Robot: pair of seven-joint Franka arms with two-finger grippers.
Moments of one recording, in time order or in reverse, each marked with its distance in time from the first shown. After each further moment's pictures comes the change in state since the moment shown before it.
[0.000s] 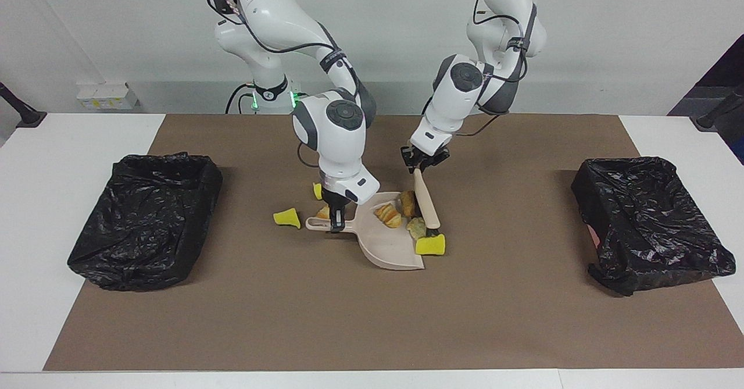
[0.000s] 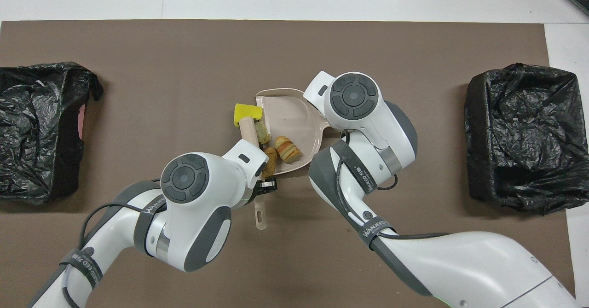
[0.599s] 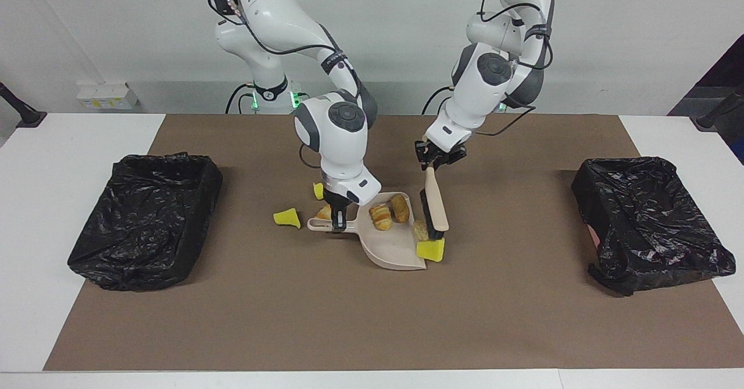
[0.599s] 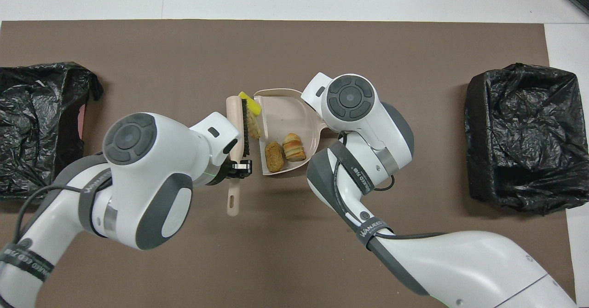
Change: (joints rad) left arm 0.123 -0.042 0.030 0.131 0.009 -0.223 0.245; right arm 0.006 0.007 0.003 0.000 0.000 0.005 0.018
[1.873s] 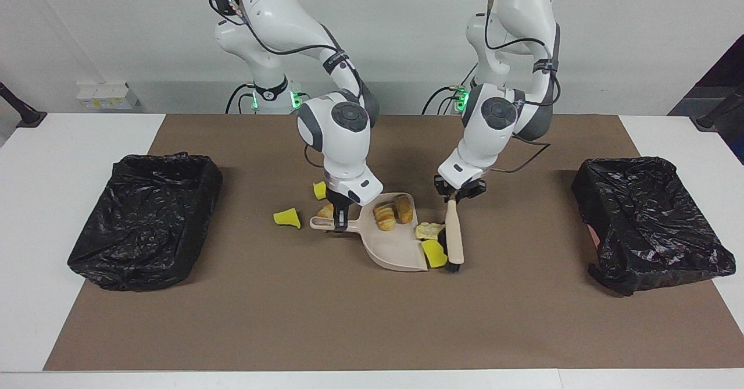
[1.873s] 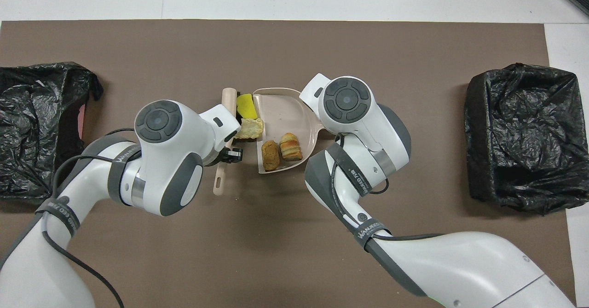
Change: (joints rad) left arm 0.029 0.186 -0.027 0.027 0.145 0.123 0.049; right arm 0.005 0.001 0.001 -0.005 0.000 0.000 0.056
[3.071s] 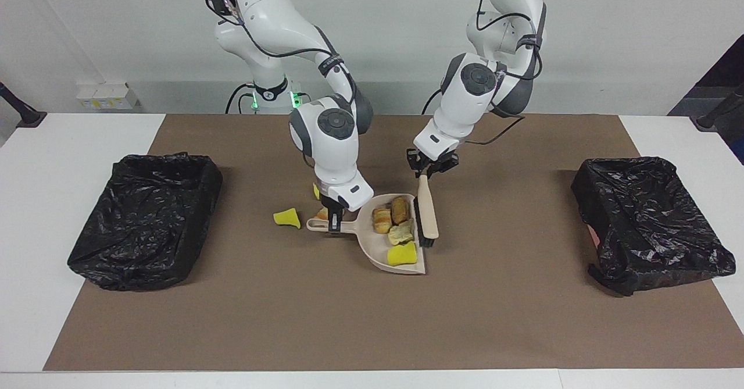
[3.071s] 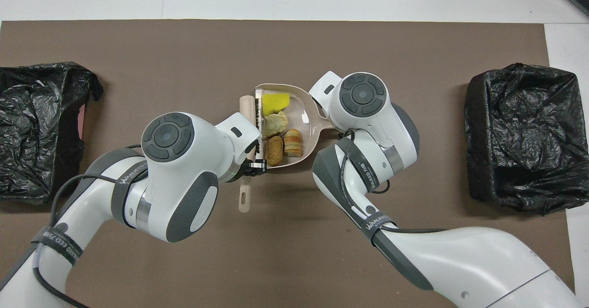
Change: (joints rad) left arm -0.092 -0.107 0.021 0.024 -0.084 -0.104 -0.108; right arm -0.030 -0.002 -0.001 -0.019 0.069 0.028 -0.003
